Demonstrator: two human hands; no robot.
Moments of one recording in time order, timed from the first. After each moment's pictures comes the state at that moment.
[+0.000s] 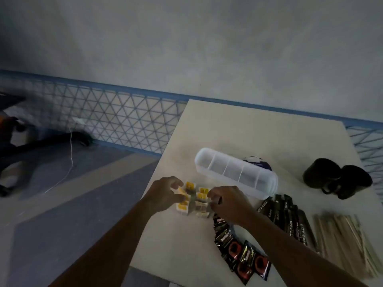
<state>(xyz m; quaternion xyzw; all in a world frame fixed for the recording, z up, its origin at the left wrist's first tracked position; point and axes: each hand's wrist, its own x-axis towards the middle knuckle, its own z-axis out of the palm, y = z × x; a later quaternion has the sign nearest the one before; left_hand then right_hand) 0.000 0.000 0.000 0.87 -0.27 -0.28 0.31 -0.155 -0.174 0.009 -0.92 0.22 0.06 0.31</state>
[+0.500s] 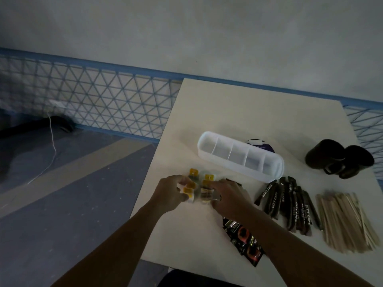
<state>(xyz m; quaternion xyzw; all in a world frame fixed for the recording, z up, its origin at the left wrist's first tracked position) -0.003 0.009 -0.037 0.86 -0.30 -0.30 0.29 -0.144 -0.144 -0.024 -0.95 0.22 0.09 0.21</state>
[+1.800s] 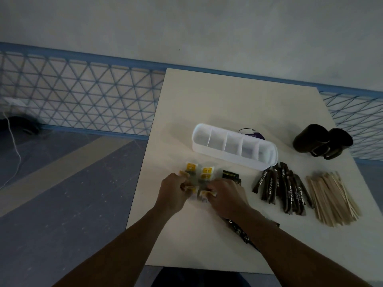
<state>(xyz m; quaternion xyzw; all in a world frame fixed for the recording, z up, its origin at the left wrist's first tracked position) -0.005 0.007 -0.070 0.84 -0.38 -0.23 0.32 -0.141 -0.116 -0.043 -0.93 0.31 0.06 0.18</state>
